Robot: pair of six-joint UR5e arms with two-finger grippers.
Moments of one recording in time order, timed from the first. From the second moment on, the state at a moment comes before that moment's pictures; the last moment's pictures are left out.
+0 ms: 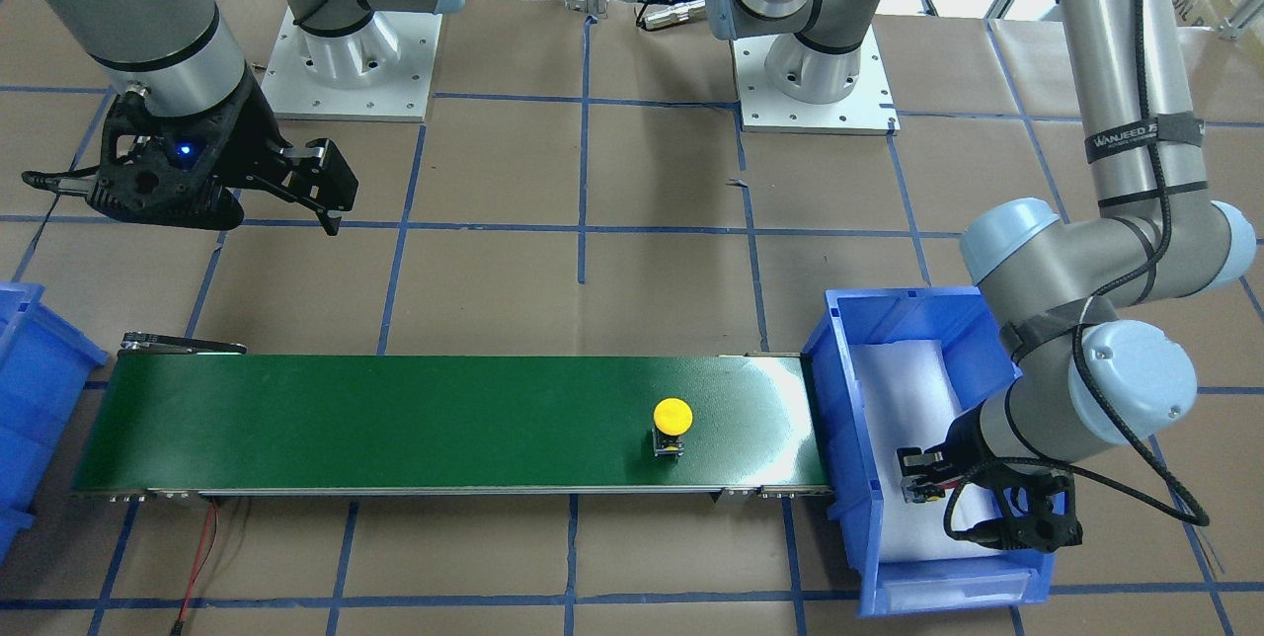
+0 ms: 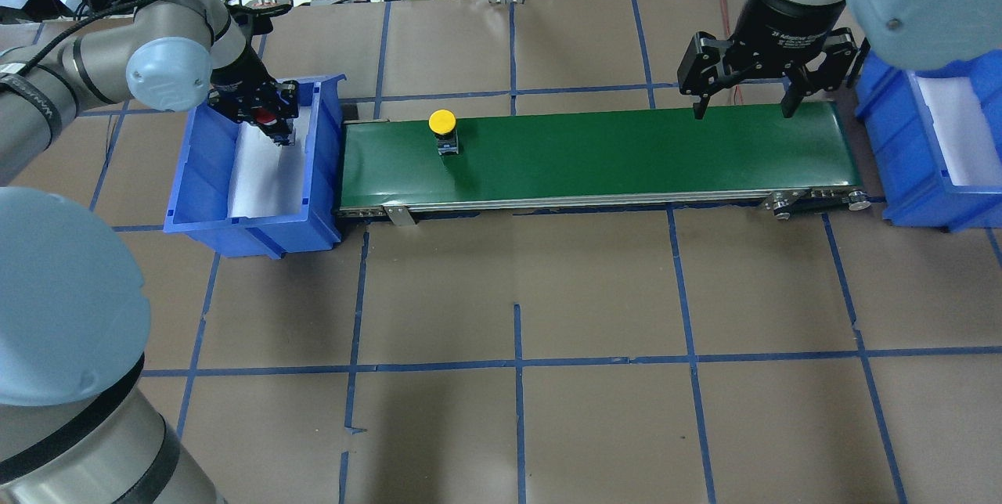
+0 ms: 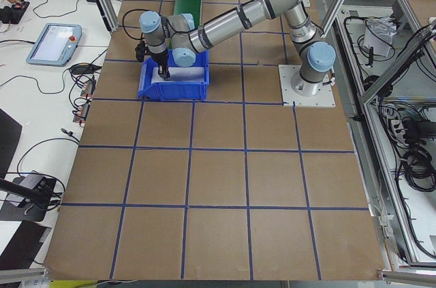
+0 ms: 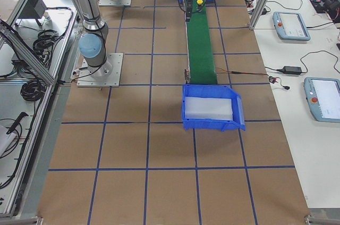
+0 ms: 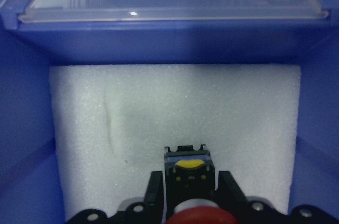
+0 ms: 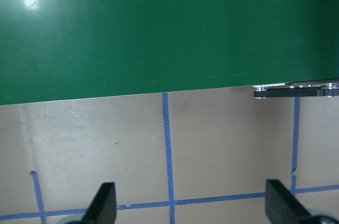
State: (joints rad) left arm -1.37 -2.14 -1.46 -1.14 1.55 0.16; right arm 1.56 -1.49 1.55 -1.59 -1.63 0.05
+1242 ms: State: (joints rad) left arm -1.57 -1.95 -1.40 -1.41 1.52 -0.06; right arm 1.33 -1.38 1.59 -1.82 -1.65 -0.77
